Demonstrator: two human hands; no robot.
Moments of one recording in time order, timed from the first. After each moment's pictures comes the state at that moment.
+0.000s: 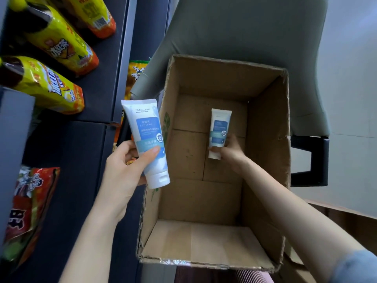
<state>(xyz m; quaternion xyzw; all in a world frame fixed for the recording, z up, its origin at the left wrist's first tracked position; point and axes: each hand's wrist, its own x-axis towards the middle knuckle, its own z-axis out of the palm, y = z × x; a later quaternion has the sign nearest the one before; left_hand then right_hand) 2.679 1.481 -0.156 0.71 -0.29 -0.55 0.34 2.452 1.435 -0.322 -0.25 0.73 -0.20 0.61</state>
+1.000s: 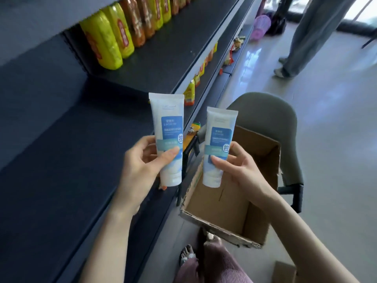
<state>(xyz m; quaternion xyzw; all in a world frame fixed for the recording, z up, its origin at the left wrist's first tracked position) 2.726 1.655 0.076 0.62 -0.37 -0.41 0.55 2.529 1.574 0.025 -0.51 0.38 -0.32 0.70</state>
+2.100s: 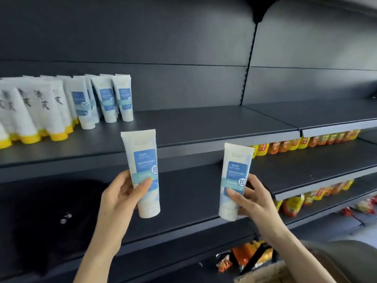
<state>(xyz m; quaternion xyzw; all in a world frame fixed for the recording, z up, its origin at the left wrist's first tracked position) 2.687 1.937 0.222 0.64 -0.18 0.03 0.75 2.602 1.677 0.193 -0.70 0.06 -0.19 0.68</state>
